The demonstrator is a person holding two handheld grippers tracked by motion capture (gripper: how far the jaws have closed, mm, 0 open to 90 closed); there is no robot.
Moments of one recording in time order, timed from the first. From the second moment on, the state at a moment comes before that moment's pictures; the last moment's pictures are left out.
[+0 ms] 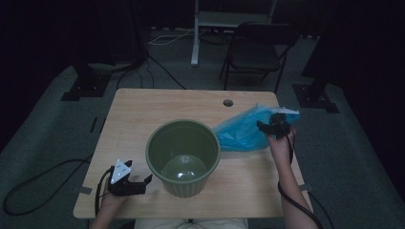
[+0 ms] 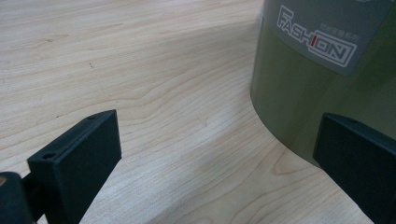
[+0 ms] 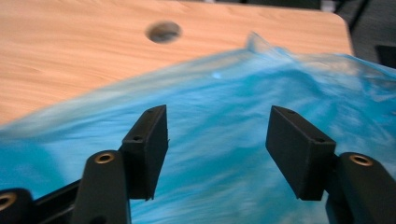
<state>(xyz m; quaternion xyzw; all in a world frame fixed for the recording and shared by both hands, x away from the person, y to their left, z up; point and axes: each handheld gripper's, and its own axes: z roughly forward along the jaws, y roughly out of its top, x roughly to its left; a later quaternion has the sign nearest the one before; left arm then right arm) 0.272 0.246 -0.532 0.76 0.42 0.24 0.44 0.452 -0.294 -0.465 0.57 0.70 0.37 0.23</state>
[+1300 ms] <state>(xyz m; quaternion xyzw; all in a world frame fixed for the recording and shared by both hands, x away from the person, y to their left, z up) 0.272 0.246 -0.531 0.76 0.41 0.25 0.44 0.364 -0.224 -0.535 0.39 0.85 0.35 0.07</state>
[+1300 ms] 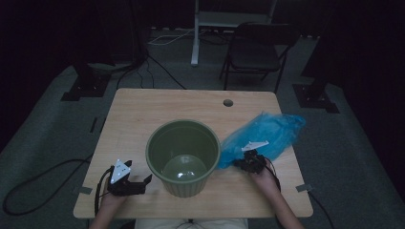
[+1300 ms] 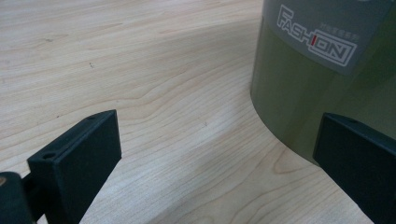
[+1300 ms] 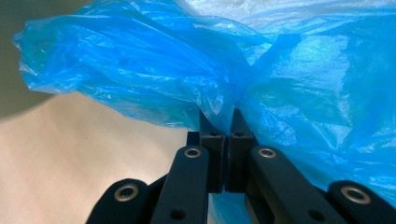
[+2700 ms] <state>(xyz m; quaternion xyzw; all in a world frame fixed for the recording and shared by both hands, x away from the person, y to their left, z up) 0.273 0.244 -0.532 0.76 0.42 0.24 0.44 0.355 -0.355 -0.538 0.65 0.68 0.26 0.23</state>
